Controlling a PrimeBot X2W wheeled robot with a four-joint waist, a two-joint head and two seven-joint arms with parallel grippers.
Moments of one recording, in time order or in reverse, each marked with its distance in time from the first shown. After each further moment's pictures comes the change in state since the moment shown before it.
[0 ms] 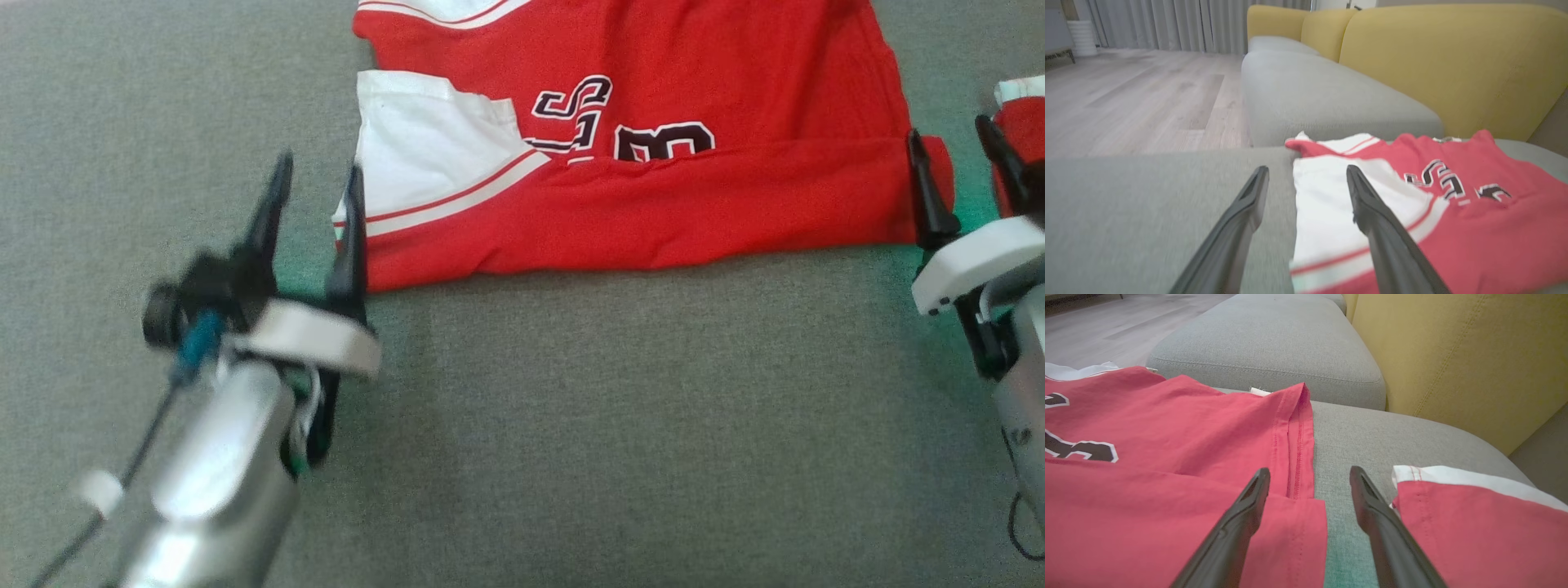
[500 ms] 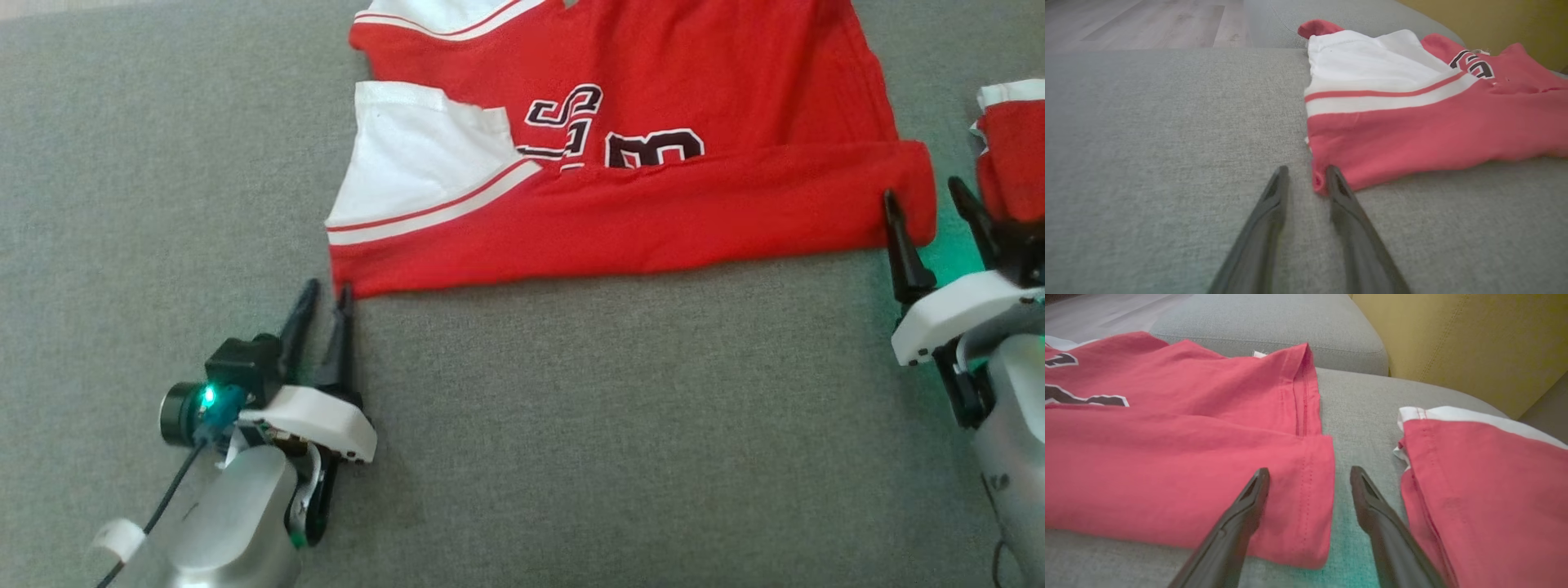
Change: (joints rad) left arm 0.121 -0.022 -0.016 0.180 -0.012 -0.026 -0.007; right arm 0.090 0.033 -0.020 -0.006 -0.015 0.000 -0.009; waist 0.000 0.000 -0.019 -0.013
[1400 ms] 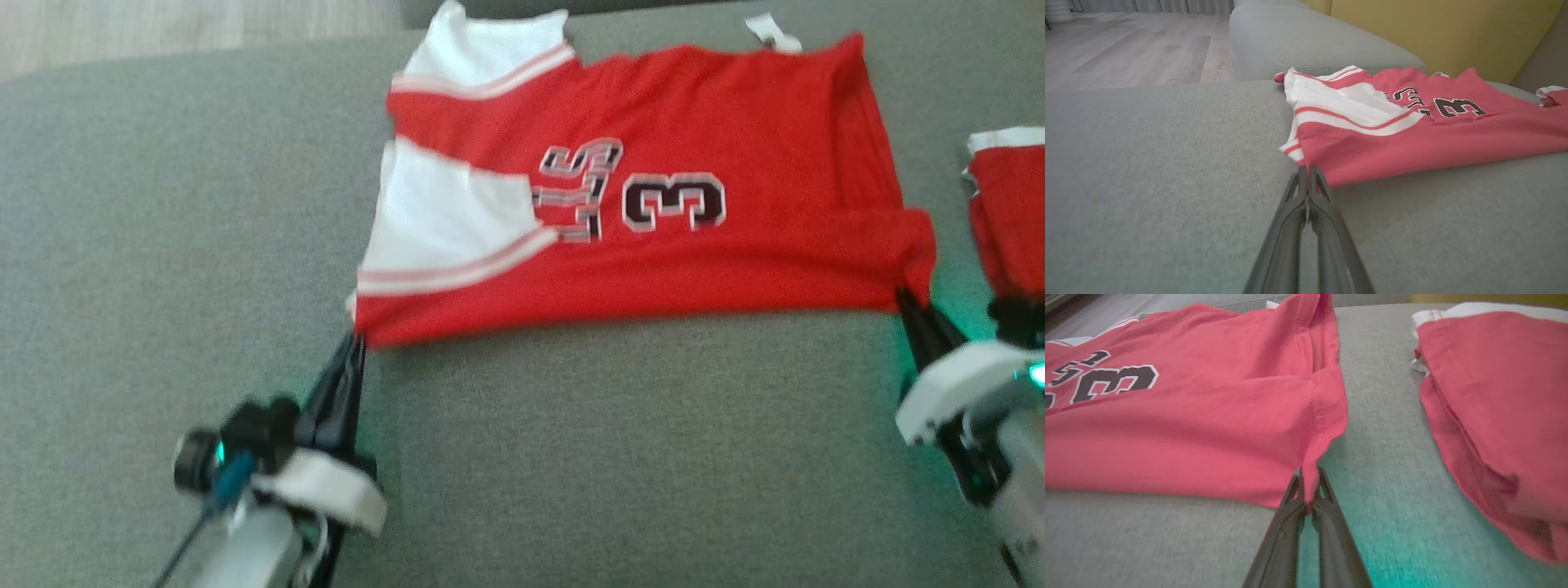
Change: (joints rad) left arm 0.107 0.044 -0.034 -0.137 0.033 -0.045 -0.006; right arm 0.087 -0.086 0.223 0.041 0.385 0.000 0.092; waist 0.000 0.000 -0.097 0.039
